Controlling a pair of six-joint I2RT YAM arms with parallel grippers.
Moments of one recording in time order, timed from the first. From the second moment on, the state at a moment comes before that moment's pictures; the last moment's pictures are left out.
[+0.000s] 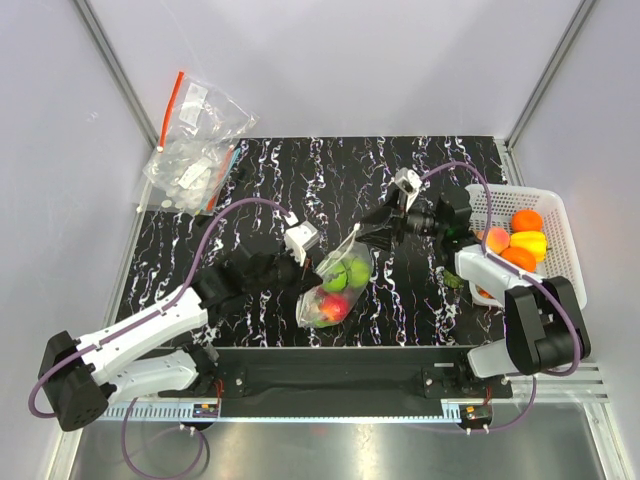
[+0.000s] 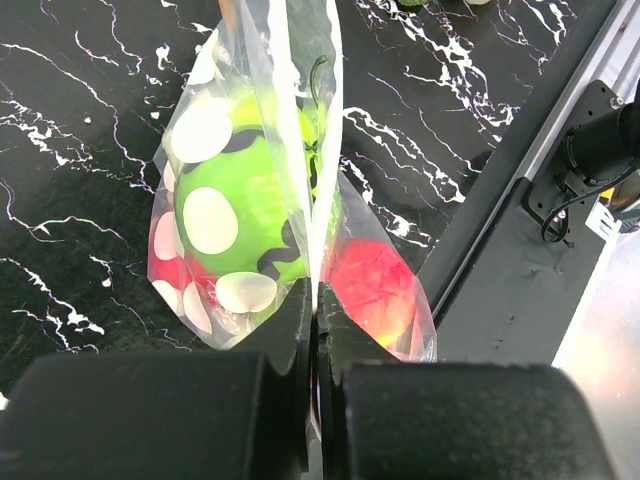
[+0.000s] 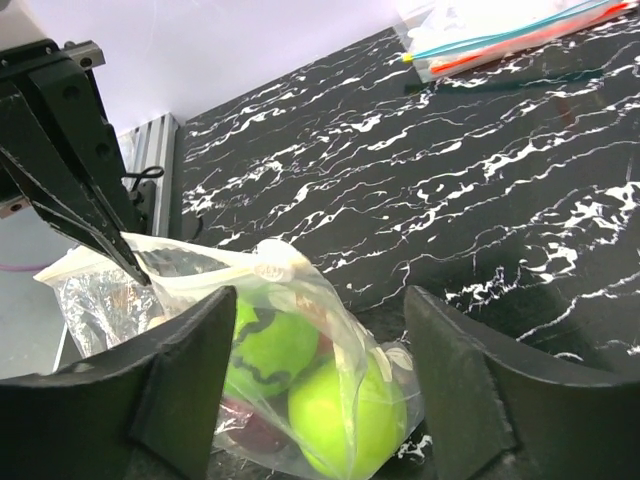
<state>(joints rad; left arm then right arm) -0.86 1.01 0.76 -0.24 0.22 -0.21 0.25 1.41 0.72 0.64 -1.10 0.24</state>
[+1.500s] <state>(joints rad) -0.77 1.39 1.40 -0.41 0.48 0.10 0.36 0.86 0.42 0.41 -0.64 0.31</state>
